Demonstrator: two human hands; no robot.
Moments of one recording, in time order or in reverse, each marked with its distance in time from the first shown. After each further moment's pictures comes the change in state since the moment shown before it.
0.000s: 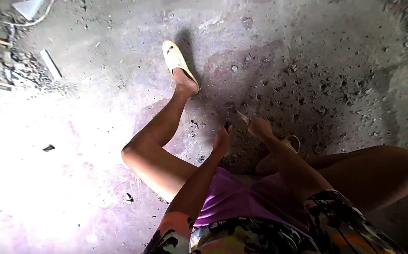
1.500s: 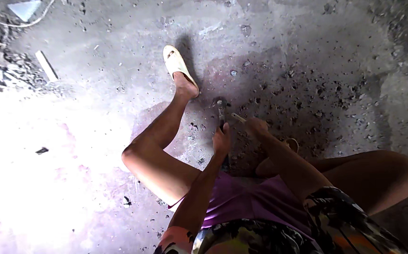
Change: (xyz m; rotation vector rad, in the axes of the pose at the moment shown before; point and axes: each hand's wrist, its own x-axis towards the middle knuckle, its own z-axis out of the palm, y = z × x) left_hand -0.020 0.014 -0.022 -0.207 0.113 -0.052; right_hand -0.001 -0.031 -0.015 -0.067 -0.095 0.044
